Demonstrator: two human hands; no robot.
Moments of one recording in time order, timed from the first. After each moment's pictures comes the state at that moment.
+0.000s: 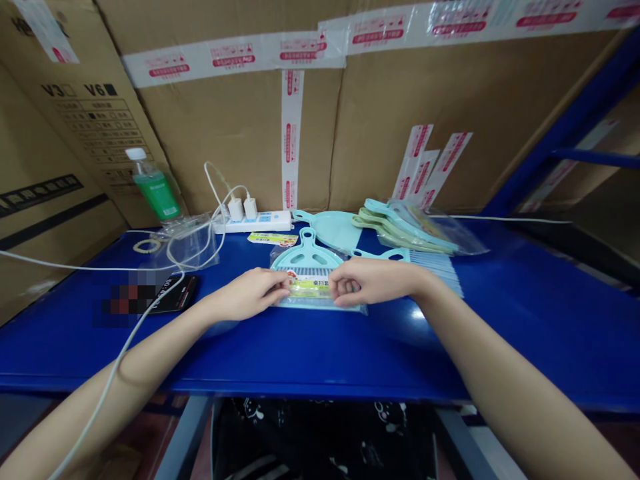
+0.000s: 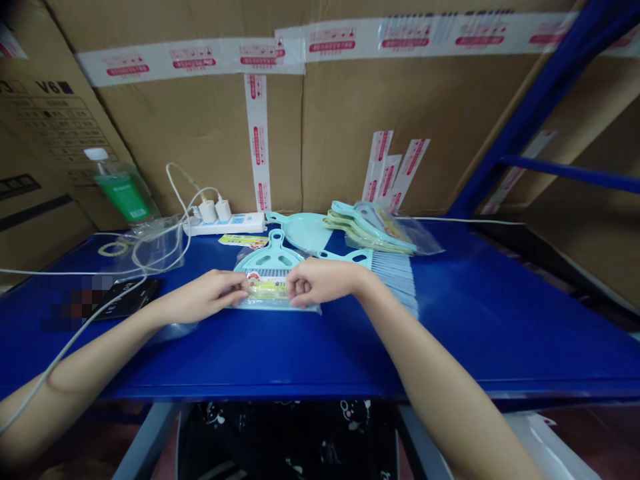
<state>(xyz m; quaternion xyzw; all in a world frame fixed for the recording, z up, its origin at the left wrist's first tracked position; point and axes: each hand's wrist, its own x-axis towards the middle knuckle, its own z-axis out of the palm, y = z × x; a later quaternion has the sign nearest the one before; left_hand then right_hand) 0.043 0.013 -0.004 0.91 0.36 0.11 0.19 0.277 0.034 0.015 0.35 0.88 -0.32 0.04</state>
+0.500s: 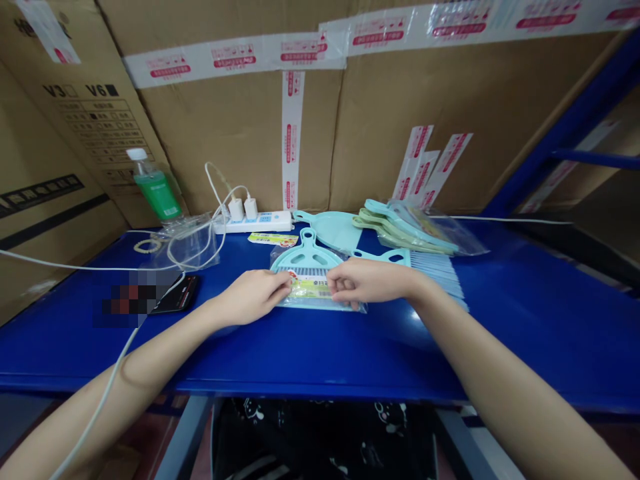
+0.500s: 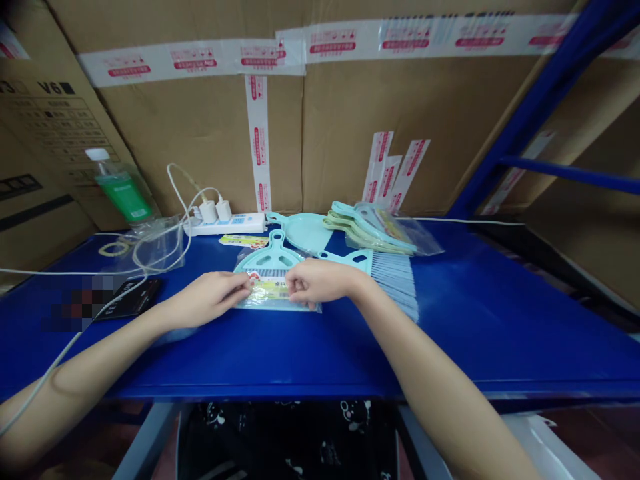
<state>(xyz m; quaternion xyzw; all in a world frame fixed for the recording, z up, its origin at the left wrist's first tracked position) 0.048 0.011 -0.009 0.91 0.42 0.02 0.04 0.273 0.031 0.014 0.39 0.86 -0.33 0.04</state>
